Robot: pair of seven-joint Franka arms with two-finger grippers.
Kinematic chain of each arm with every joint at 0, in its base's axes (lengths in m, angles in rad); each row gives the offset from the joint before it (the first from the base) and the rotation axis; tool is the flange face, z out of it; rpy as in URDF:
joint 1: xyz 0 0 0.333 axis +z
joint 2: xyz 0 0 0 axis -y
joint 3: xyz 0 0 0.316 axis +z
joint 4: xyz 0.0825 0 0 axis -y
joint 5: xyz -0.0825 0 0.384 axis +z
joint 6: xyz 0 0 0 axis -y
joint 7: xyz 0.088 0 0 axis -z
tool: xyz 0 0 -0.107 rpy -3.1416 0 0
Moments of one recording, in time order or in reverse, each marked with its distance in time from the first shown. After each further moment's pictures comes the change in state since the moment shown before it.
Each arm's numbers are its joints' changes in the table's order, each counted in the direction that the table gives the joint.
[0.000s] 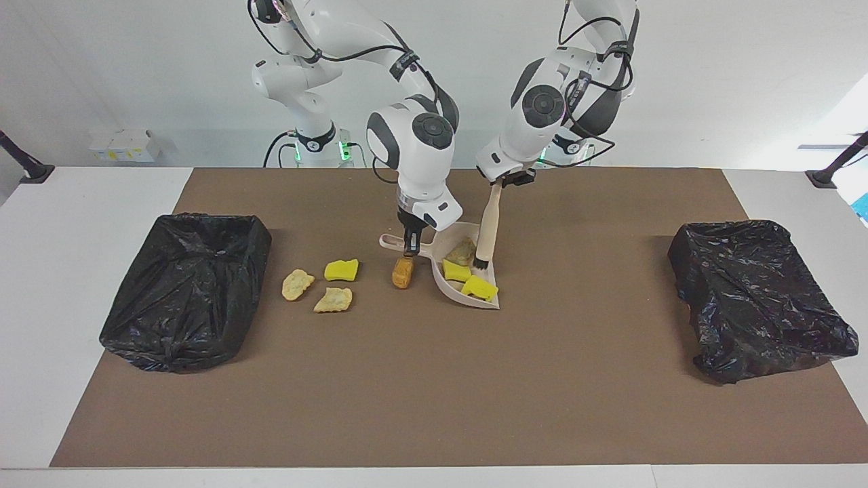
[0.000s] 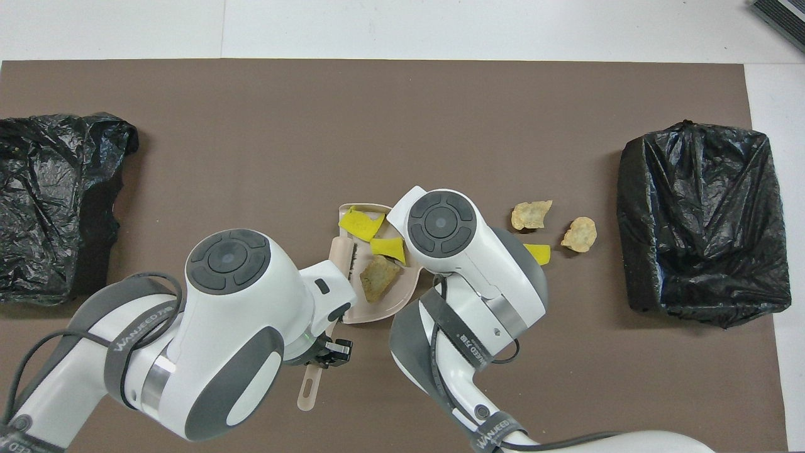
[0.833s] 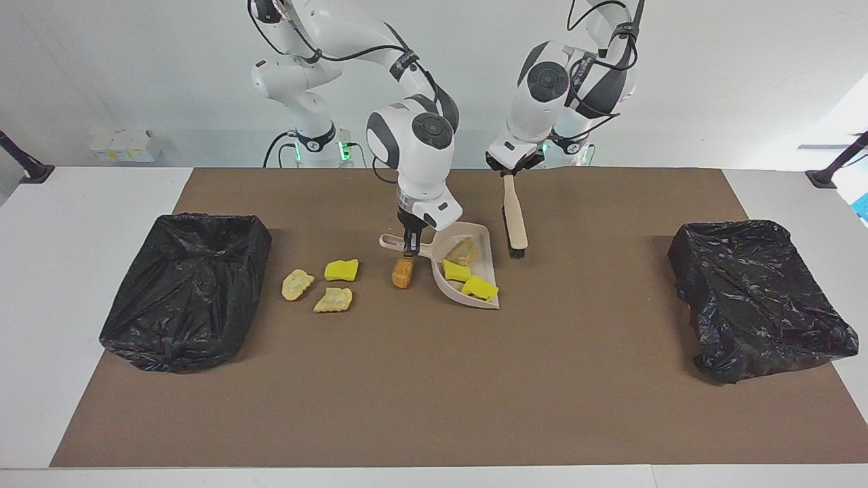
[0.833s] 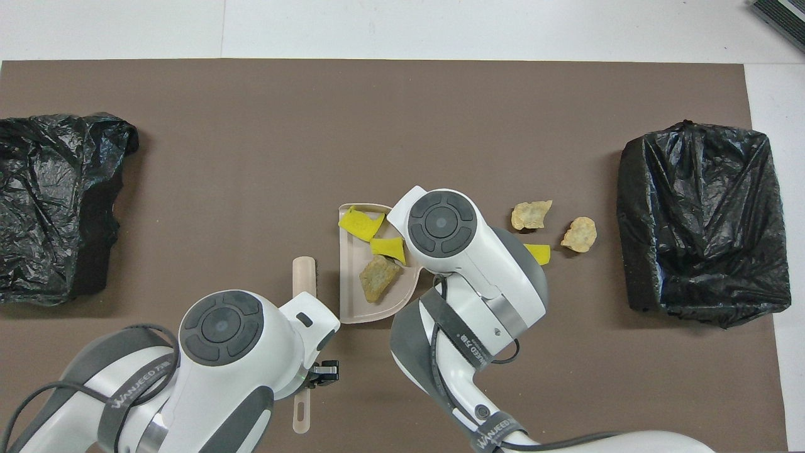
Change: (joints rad) left arm -0.001 0.134 -0.029 -0.215 0.047 0.115 -0.106; right arm -0.003 0.000 0.000 -0.001 0.001 0.000 0.000
